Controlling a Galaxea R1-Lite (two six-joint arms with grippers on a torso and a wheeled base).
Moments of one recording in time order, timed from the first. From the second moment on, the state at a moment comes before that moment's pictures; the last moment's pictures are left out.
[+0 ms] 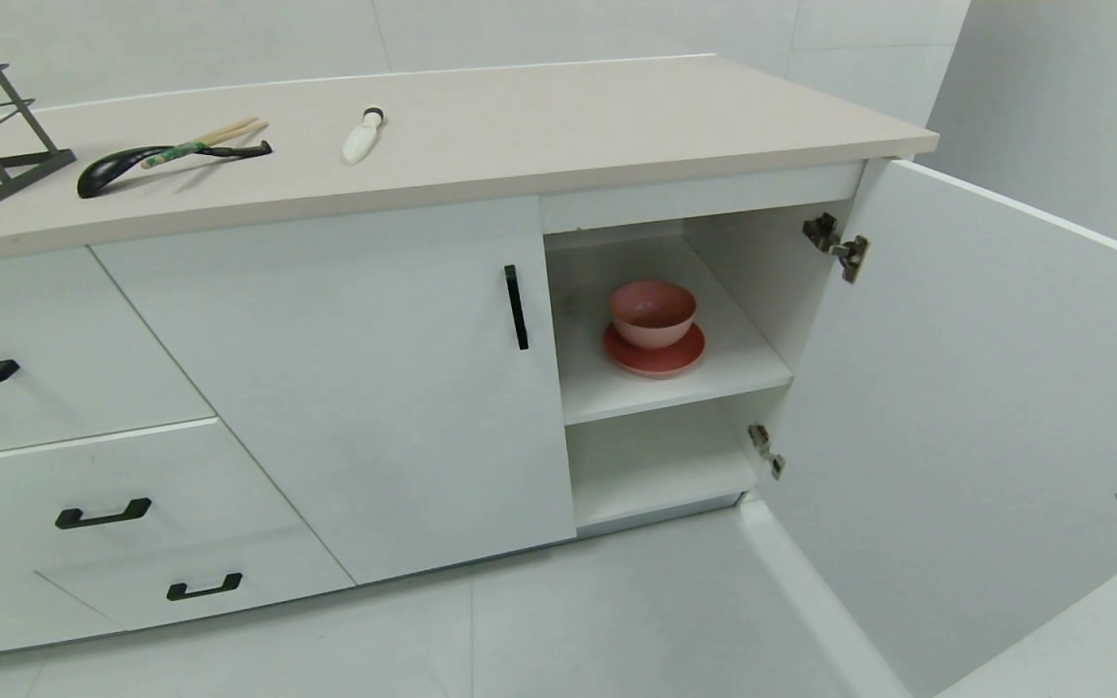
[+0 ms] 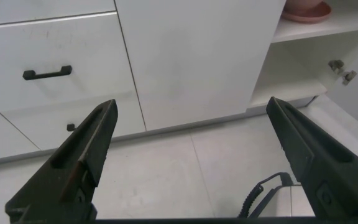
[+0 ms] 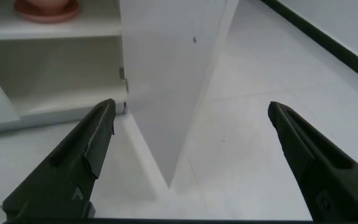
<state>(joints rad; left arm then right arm) 0.00 0.00 0.00 0.00 0.00 0.00 0.00 0.05 0.00 -0.07 -0.16 -0.14</state>
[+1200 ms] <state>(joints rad) 0.00 0.00 0.00 0.00 0.00 -0.02 -0.08 0.09 0.00 0.00 -0.05 -0.03</state>
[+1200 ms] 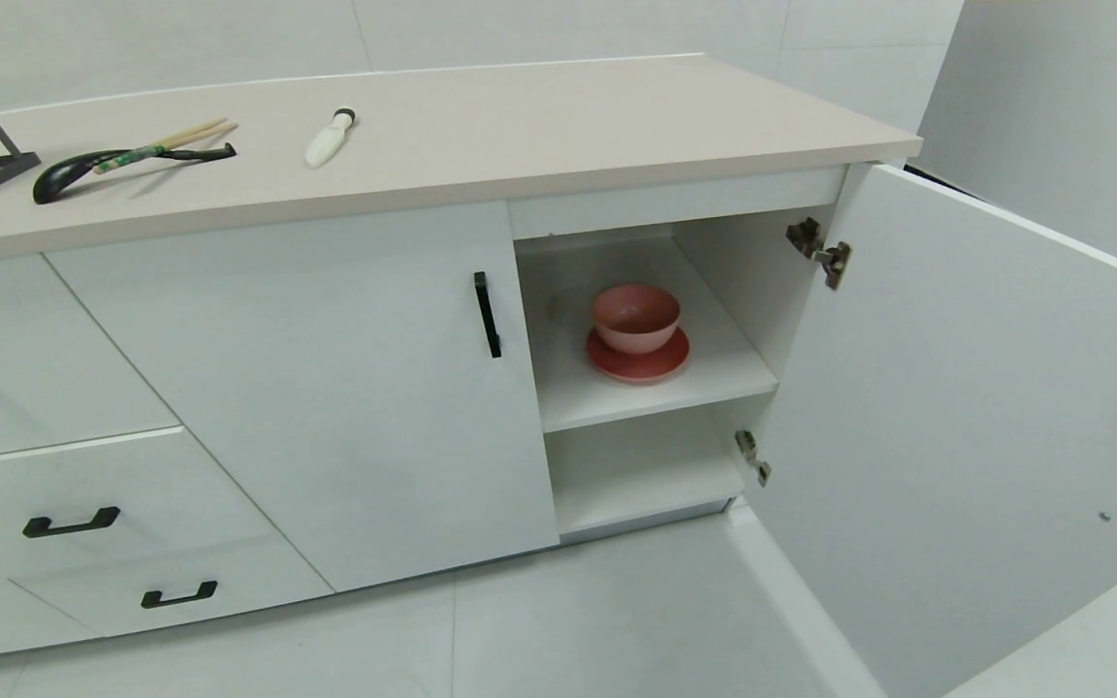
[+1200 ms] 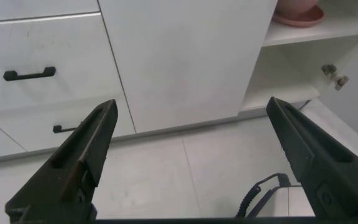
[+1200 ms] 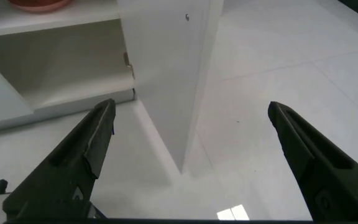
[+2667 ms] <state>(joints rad) 0.00 0.00 0.00 0.00 0.00 -0.02 -0.08 0.09 0.00 0.00 -0.01 -0.02</state>
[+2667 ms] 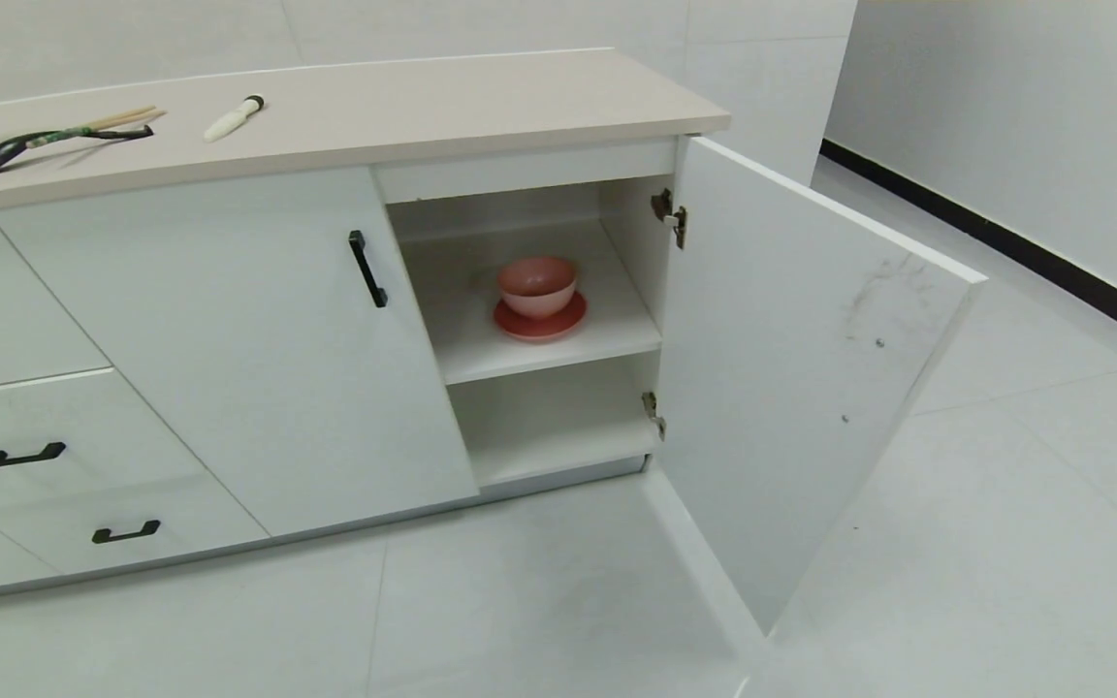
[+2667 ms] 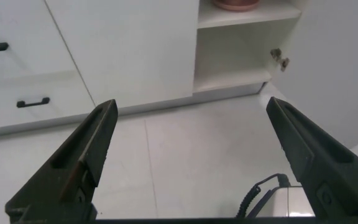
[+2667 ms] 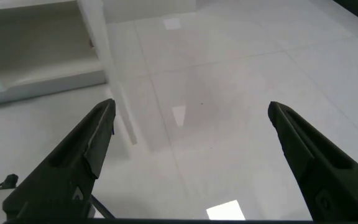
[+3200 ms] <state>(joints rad) 0.00 0.00 0.00 0.00 0.00 -0.02 -0.08 0.09 0.00 0.00 -0.01 -0.02</state>
